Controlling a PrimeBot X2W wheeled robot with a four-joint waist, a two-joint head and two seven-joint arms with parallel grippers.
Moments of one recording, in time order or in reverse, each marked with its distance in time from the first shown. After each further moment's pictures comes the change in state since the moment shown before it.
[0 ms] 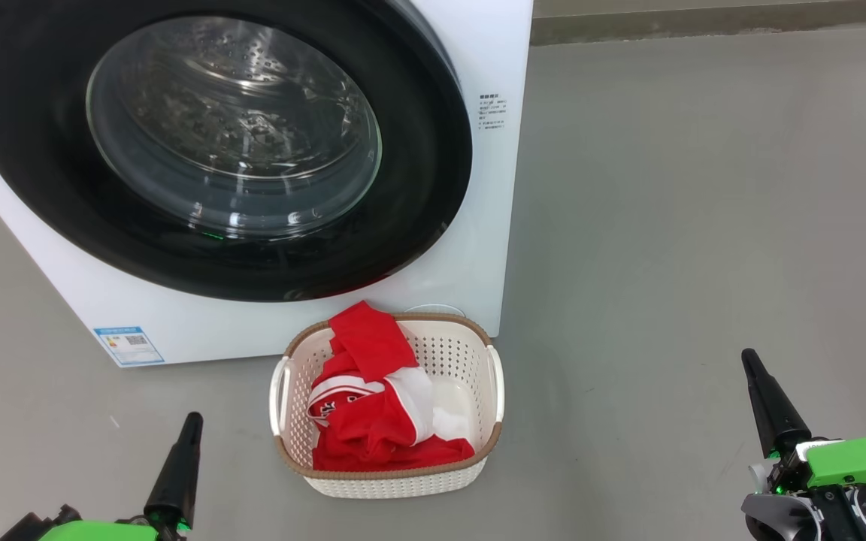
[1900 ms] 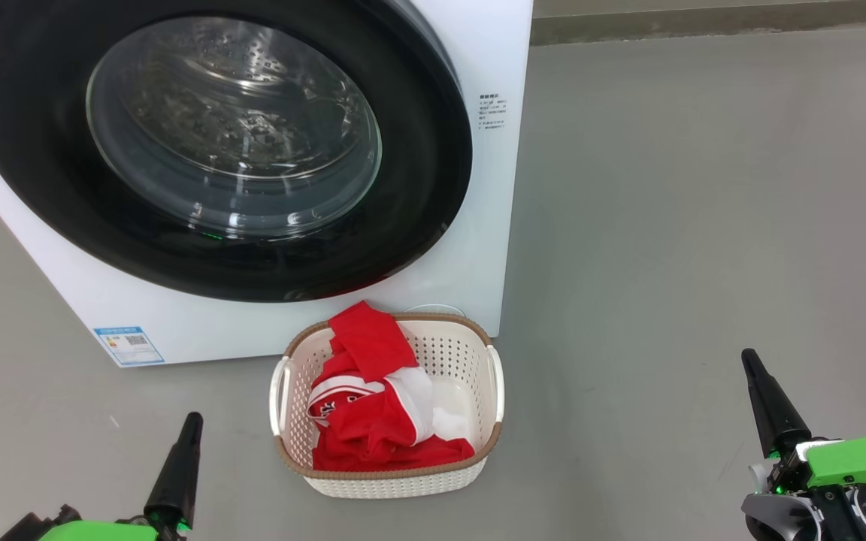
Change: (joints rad) left arm 0.000 0.000 0.000 0.000 0.000 0.000 0.000; right arm 0.000 0.000 0.000 0.000 0.000 0.000 0.000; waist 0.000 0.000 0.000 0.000
